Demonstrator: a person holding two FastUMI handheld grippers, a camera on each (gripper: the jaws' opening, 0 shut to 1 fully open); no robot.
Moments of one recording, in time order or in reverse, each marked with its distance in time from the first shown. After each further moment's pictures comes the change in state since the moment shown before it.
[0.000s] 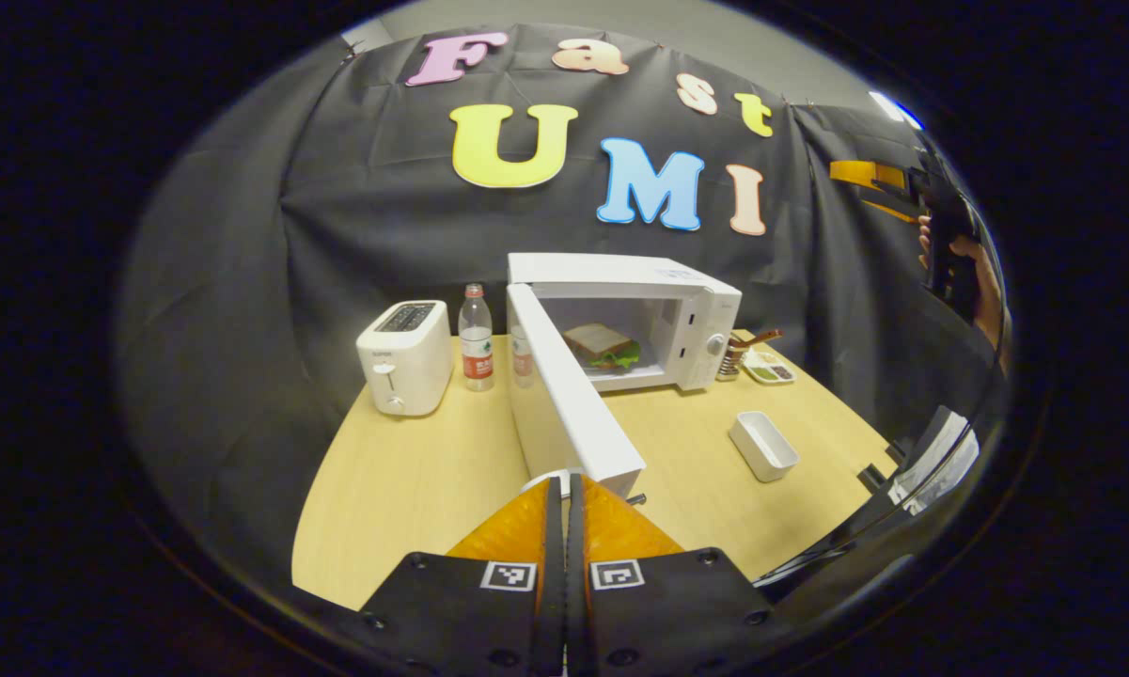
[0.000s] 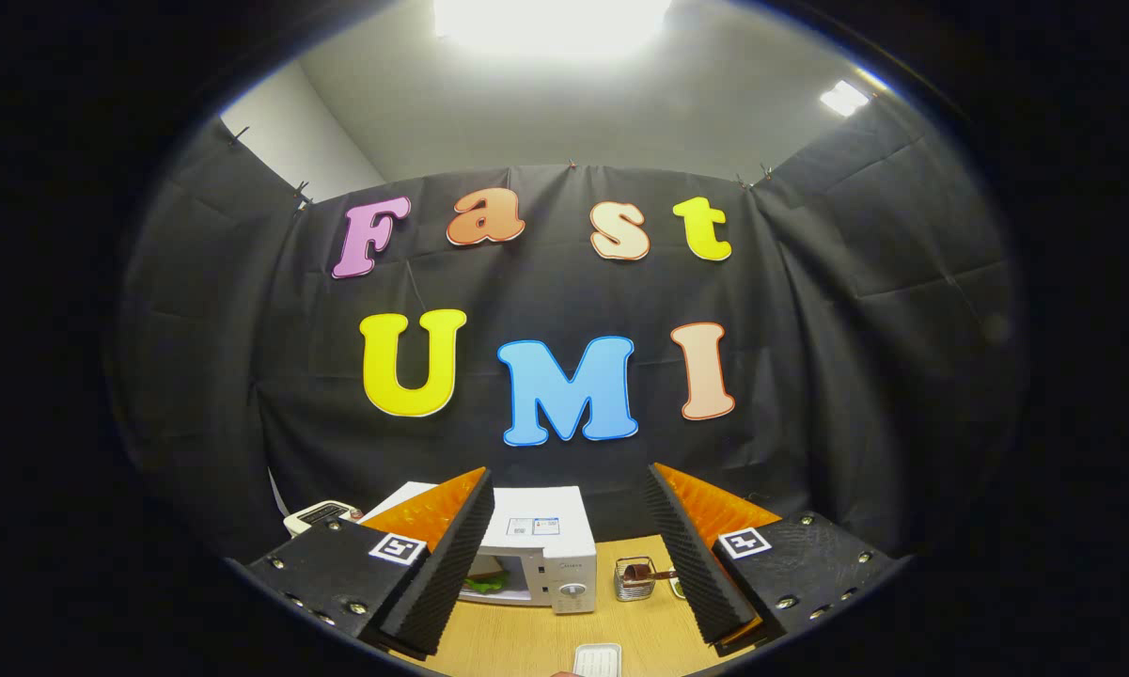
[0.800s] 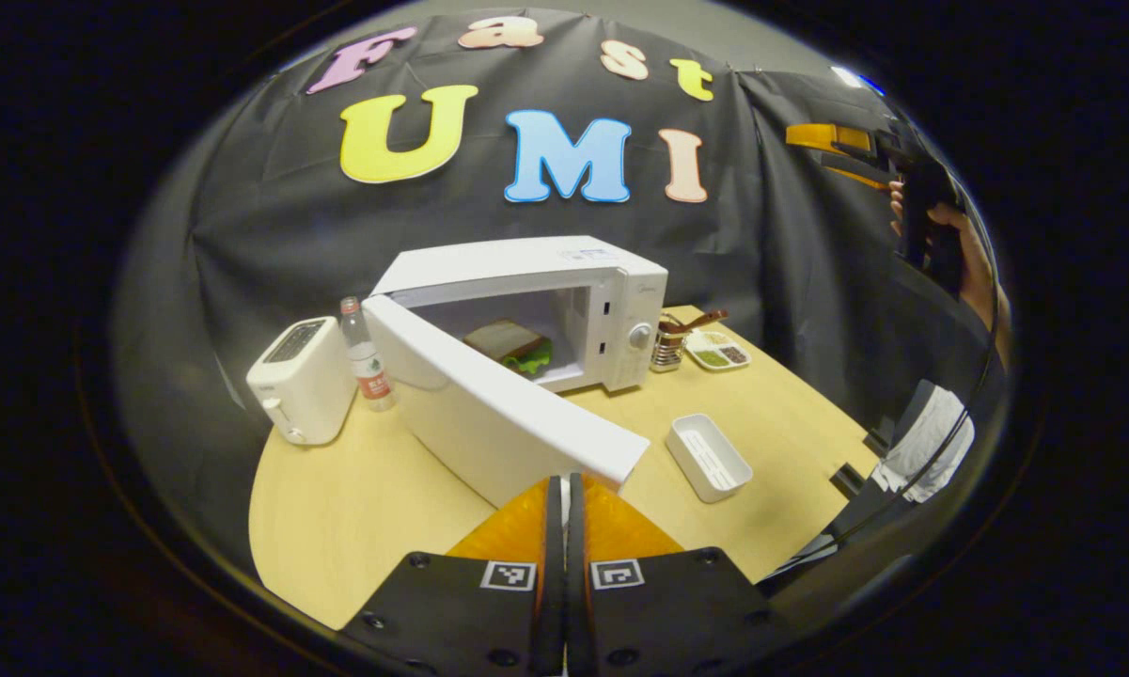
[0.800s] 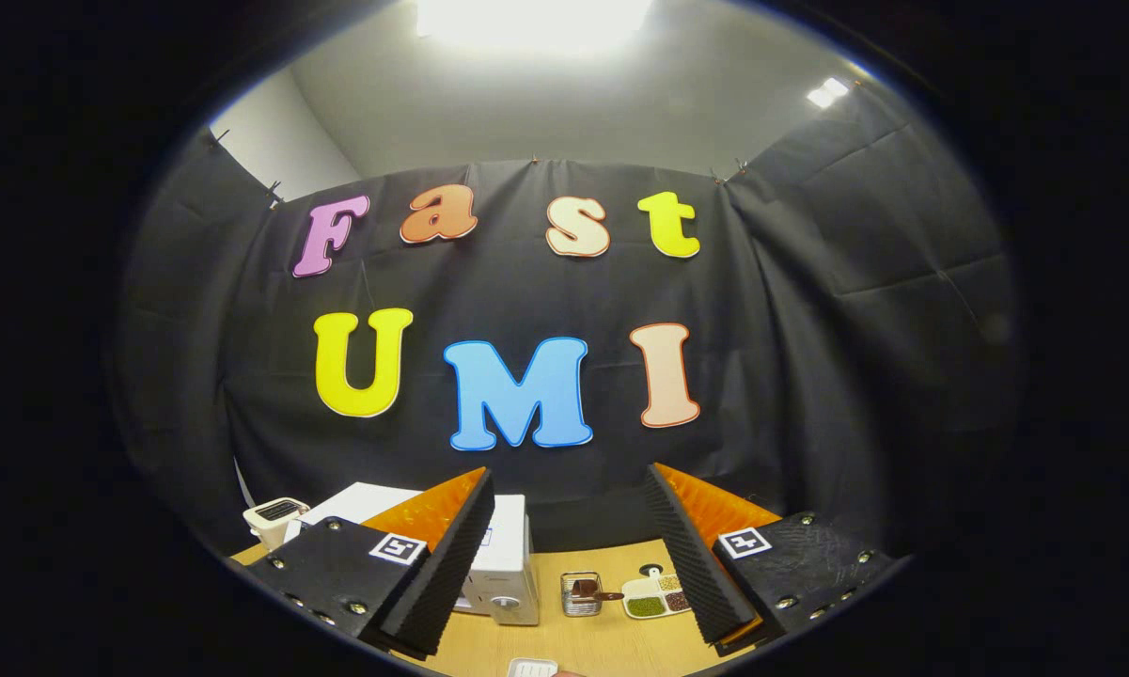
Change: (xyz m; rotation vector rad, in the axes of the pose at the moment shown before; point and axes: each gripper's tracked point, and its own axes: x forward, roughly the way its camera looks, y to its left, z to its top) left arm 0.091 -0.131 0.032 0.096 0.069 -0.129; right arm 0.041 -0.100 0.006 -0.002 -0.007 -0.050
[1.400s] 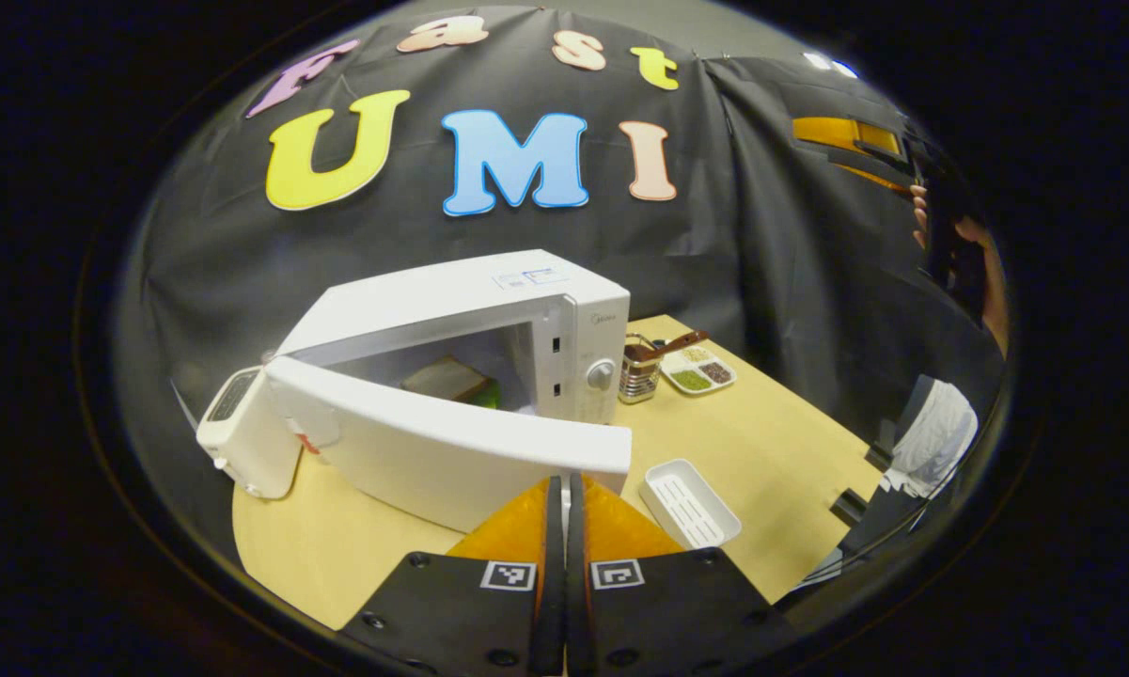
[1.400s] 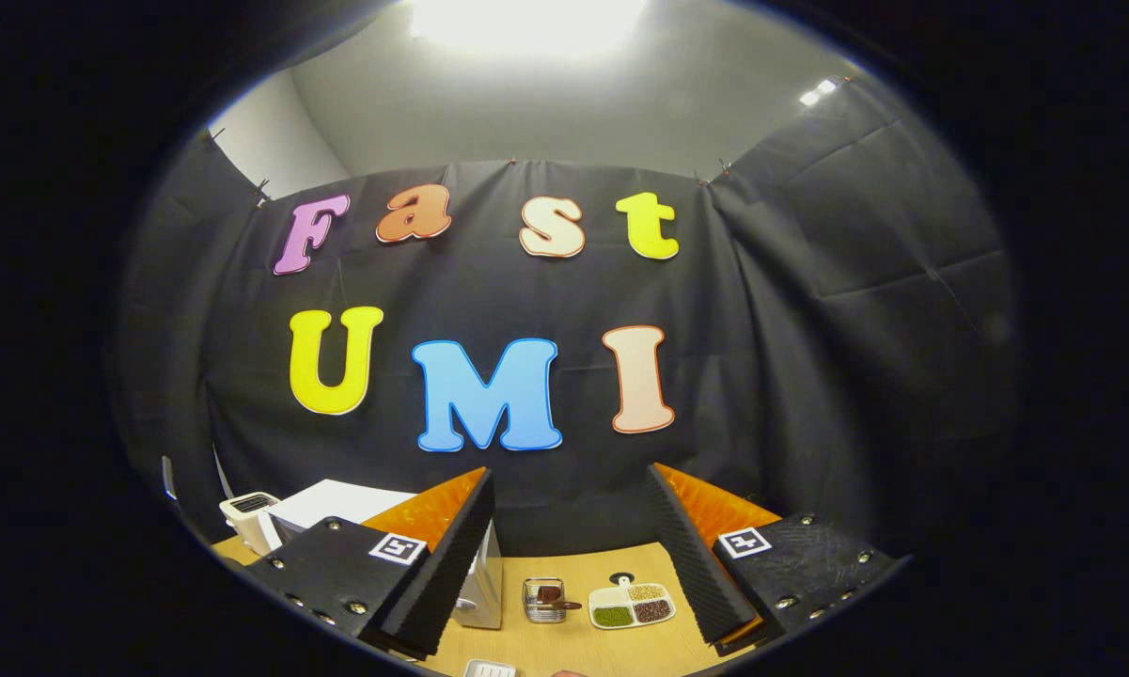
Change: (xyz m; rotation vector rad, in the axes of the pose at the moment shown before) left arm 0.099 -0.050 0.063 0.078 -0.021 -0.064; right arm 0.012 -0.050 0.000 -0.022 -0.039 -0.034
